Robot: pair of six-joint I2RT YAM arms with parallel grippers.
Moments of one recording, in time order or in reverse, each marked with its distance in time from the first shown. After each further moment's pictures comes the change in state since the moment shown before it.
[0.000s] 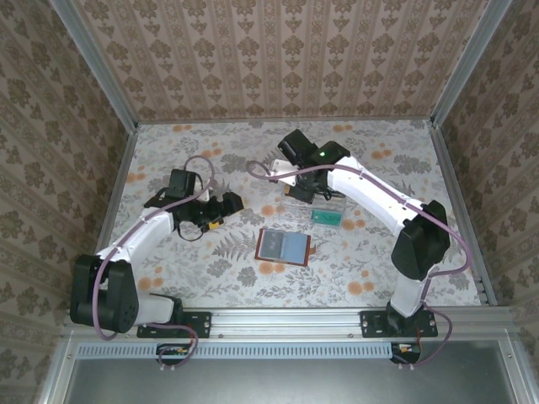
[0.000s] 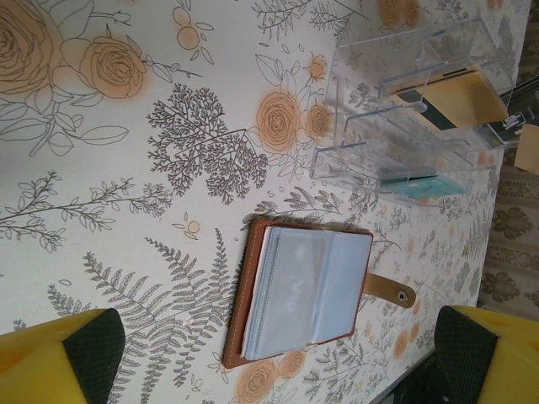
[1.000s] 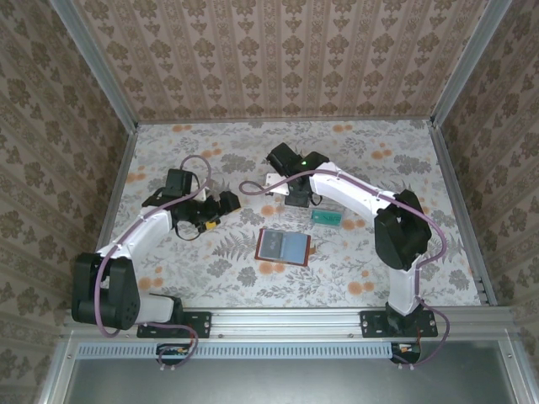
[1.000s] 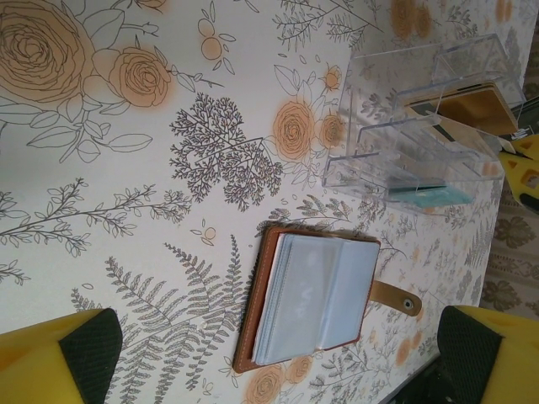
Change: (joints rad) left arm 0.030 0.016 0.000 -0.002 0.005 0.010; right arm 0.013 0.126 -0.060 0.127 0.096 -0.097
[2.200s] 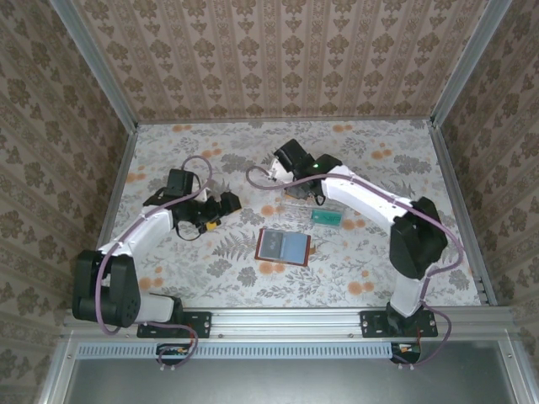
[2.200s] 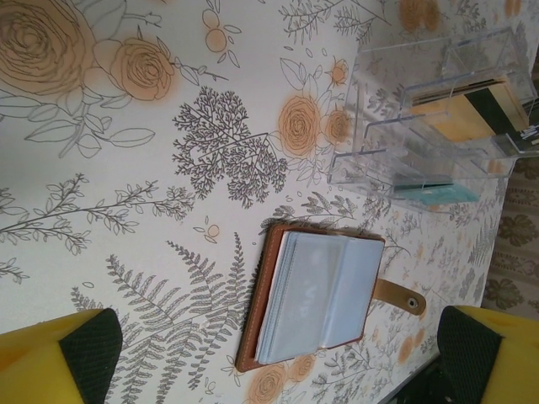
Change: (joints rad) left arm -0.014 0.021 0.000 0.001 0.000 0.000; right arm -0.011 -0.154 -0.109 0.159 0.060 0.222
